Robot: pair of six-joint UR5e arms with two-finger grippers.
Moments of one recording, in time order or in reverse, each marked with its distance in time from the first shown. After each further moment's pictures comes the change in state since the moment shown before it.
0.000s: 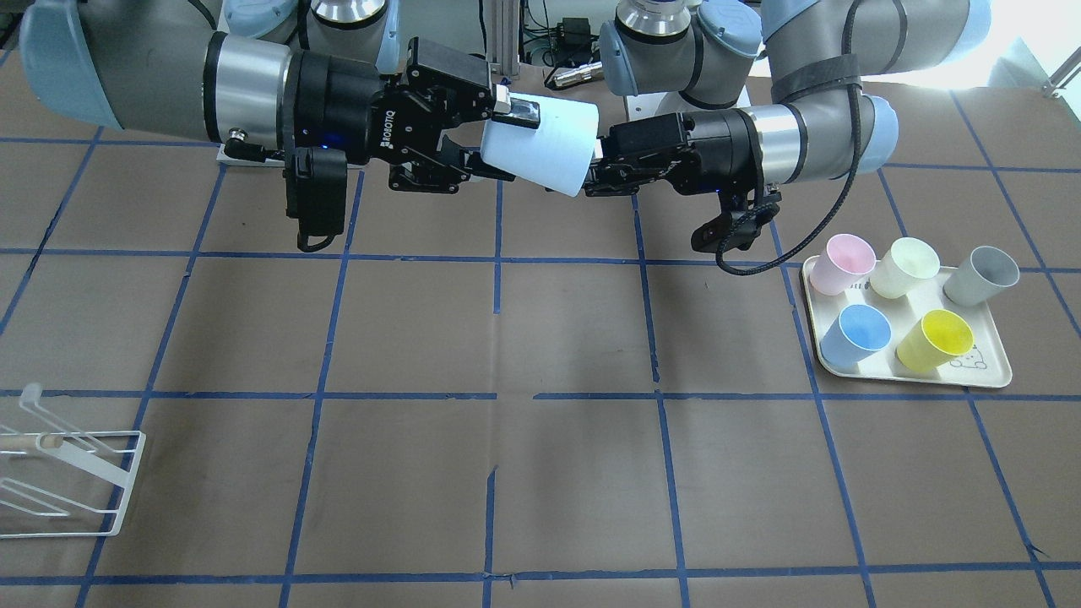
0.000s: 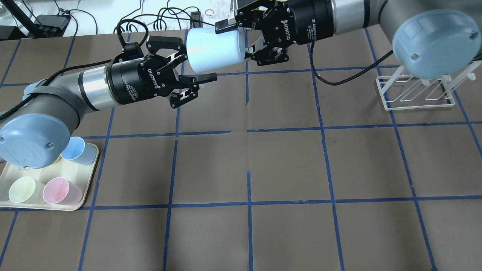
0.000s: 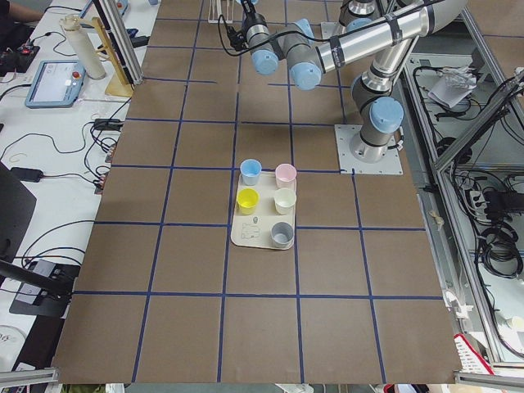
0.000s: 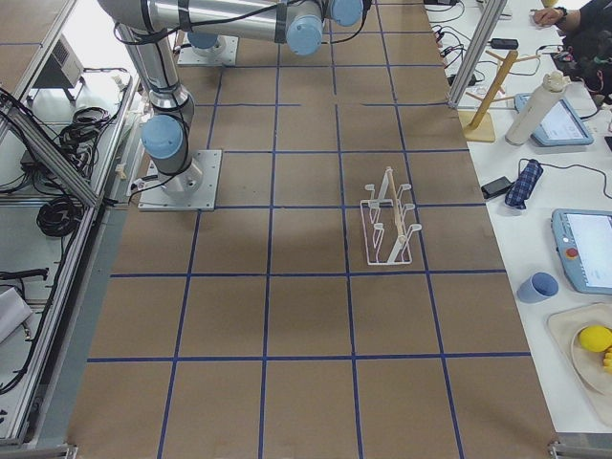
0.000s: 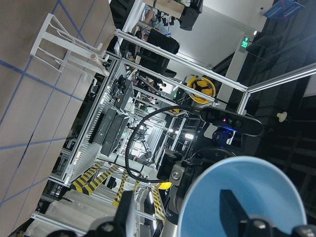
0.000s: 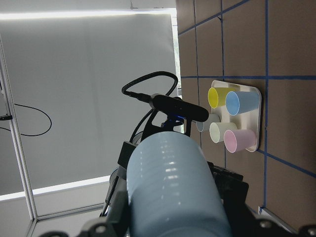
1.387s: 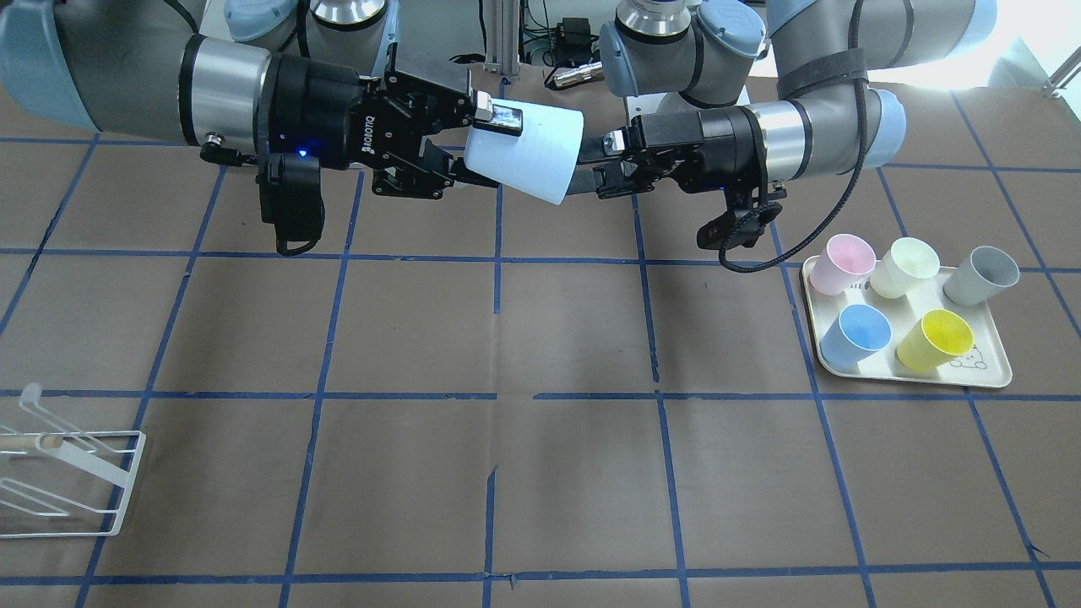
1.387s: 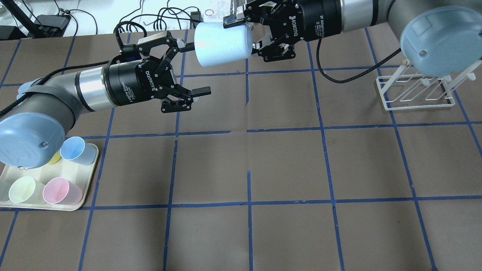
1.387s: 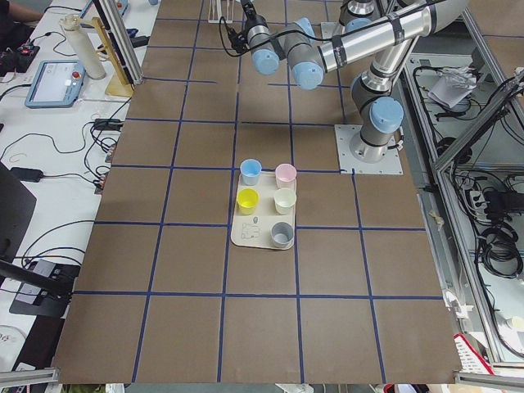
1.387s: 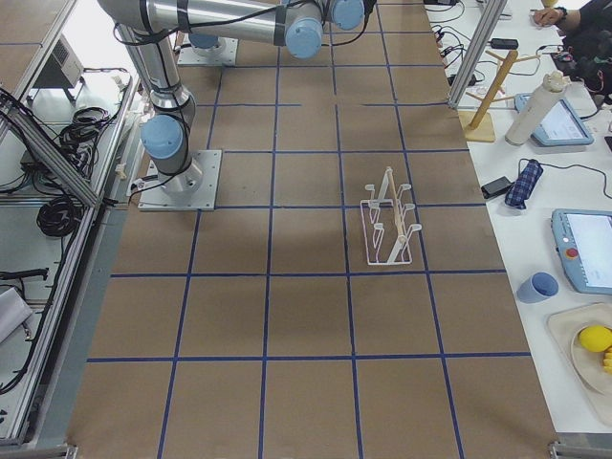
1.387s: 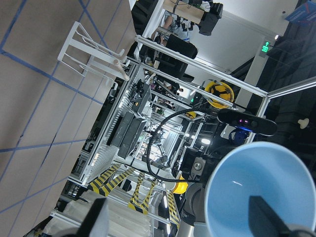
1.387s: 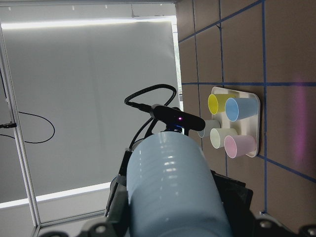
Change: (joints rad) left arm 0.011 0.008 0.004 -0.024 0.035 -0.004; right arm -0.027 -0.001 0.000 0.006 0.004 -0.002
